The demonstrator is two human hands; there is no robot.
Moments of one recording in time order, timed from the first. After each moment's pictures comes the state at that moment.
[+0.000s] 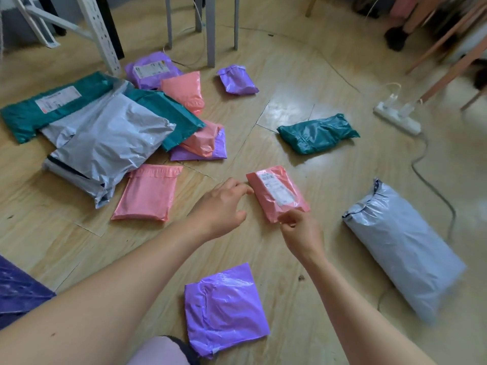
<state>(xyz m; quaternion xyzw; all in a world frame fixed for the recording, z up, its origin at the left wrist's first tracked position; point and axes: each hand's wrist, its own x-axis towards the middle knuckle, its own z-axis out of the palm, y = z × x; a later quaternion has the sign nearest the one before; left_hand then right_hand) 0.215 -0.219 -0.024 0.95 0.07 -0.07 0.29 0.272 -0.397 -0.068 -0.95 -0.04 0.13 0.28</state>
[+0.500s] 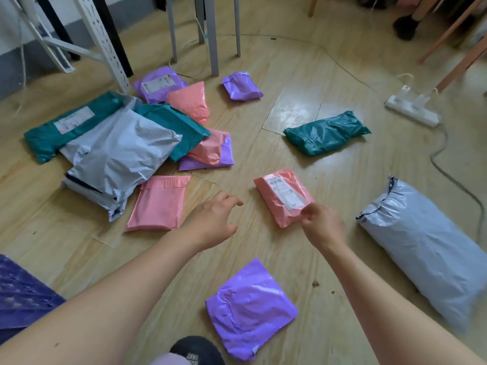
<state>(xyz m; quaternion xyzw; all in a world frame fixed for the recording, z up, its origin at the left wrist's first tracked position) 0.204 -0.206 -0.028 0.96 0.09 -0.12 0.24 0.308 -0.410 -0.069 -0.97 -0.06 0.12 0.19</state>
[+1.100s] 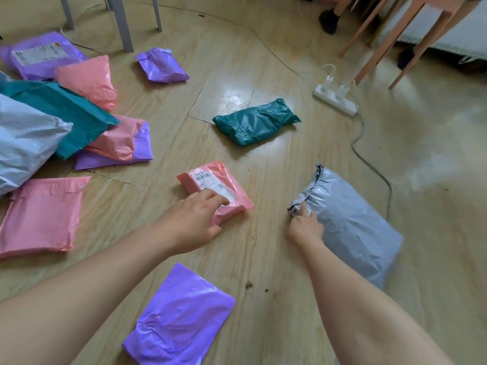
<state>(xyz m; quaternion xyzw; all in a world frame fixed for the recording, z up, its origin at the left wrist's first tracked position) 0.294 -0.294 -0.059 0.96 -0.05 -0.12 0.24 0.389 -0.528 -0.126 -0.96 -0.02 0.25 -0.12</state>
